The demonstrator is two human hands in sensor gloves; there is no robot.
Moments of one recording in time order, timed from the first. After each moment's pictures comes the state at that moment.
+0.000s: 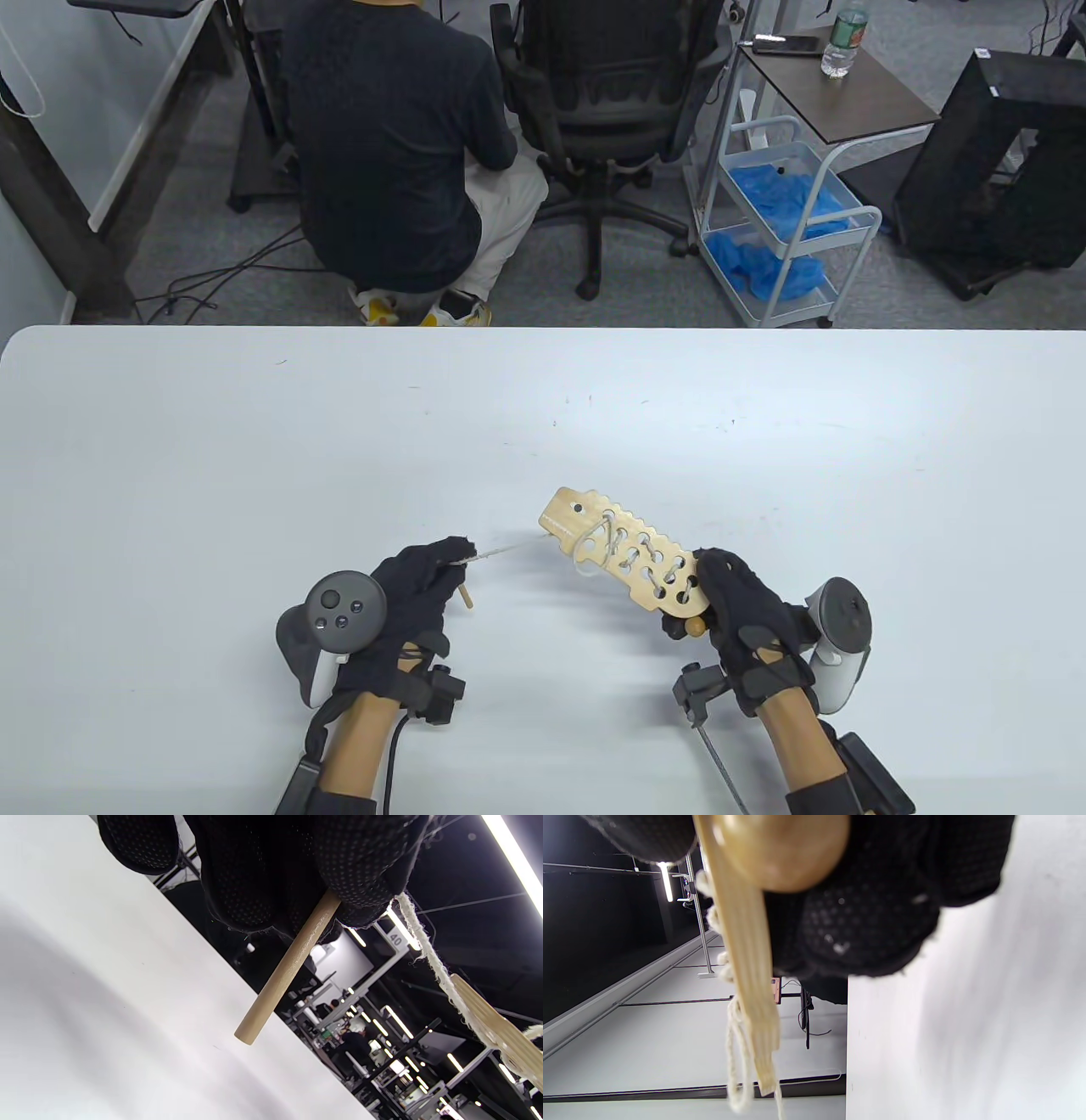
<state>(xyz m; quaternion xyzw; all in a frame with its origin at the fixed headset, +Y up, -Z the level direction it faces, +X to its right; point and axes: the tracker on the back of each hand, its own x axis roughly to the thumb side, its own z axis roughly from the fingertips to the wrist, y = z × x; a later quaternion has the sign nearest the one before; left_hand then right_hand) -0.203 -0.712 -0.258 0.07 -0.01 0.39 0.92 0.203 -0.750 -0.253 -0.05 0.01 0.66 0.75</state>
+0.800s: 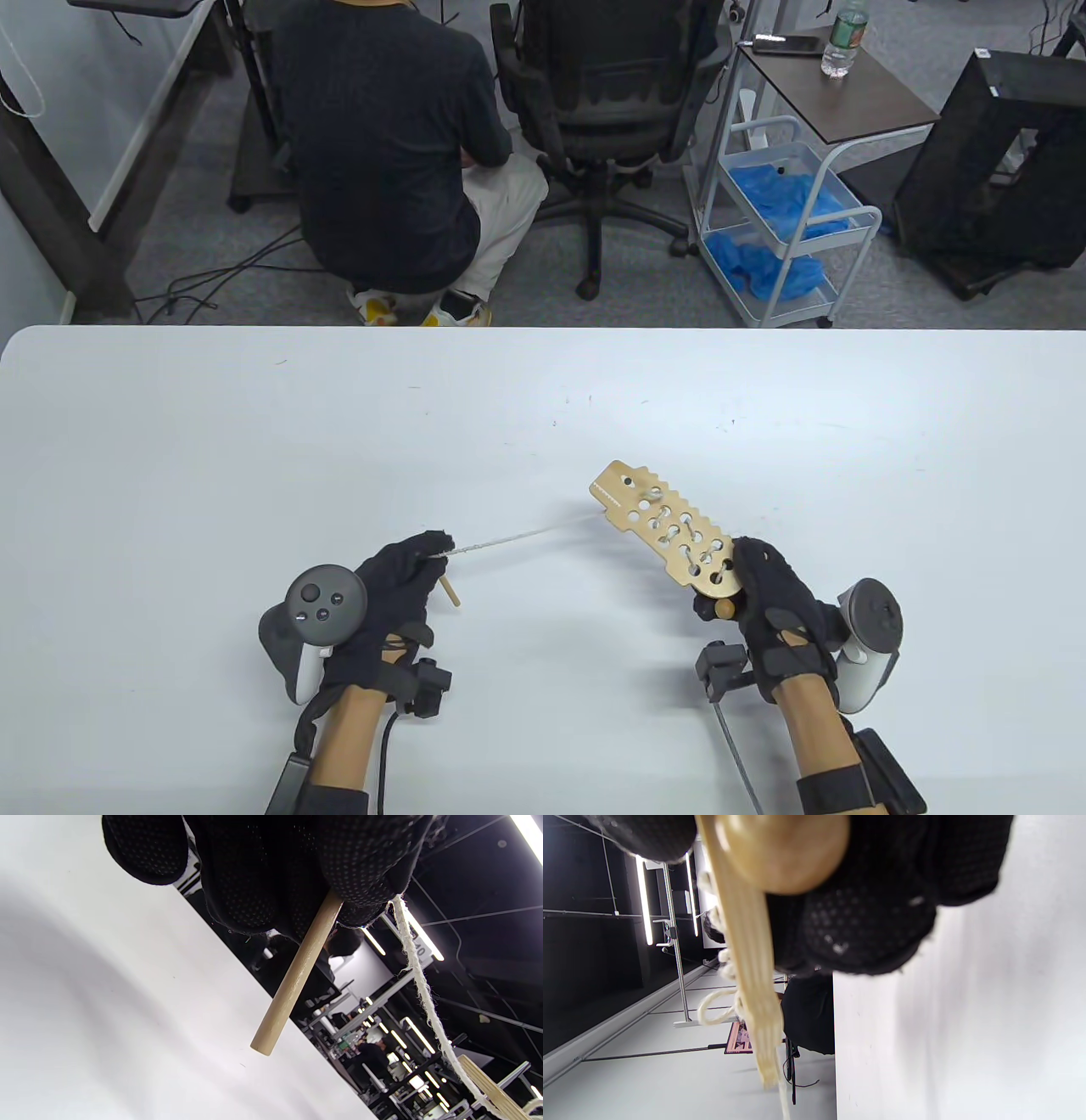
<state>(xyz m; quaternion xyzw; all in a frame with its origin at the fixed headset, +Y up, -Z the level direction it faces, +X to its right) -0.219 -0.717 -0.263 0.07 0.02 0.40 0.92 0.235 -0.760 -0.258 -0.13 -0.02 0.65 0.75</state>
